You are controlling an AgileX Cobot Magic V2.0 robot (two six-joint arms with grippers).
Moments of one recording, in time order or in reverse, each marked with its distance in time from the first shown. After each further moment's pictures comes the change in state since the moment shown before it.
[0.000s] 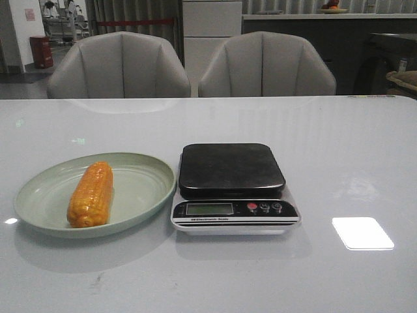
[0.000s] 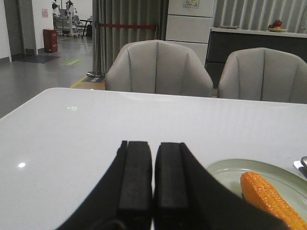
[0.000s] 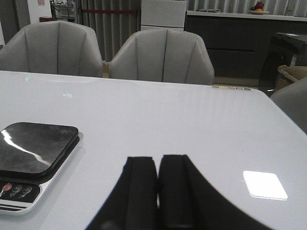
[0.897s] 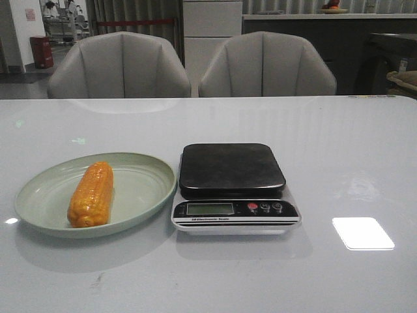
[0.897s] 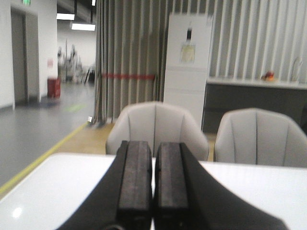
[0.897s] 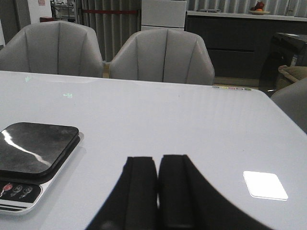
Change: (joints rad) left arm 0.000 0.135 -0.421 0.006 0.157 0.000; right arm 0.000 0.000 0.000 0.000 -0.002 0.000
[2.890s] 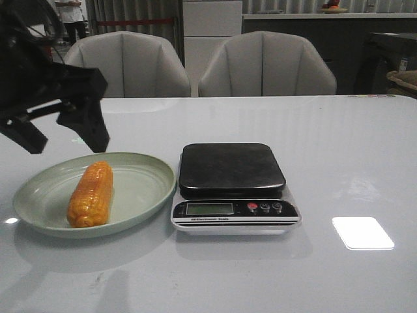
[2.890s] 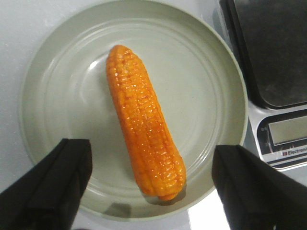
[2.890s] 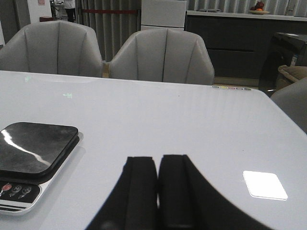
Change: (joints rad) left arm -0.461 1.384 -0.513 -0.145 0.273 -0.077; right arm 0.000 0.000 0.002 -0.002 0.000 0.000
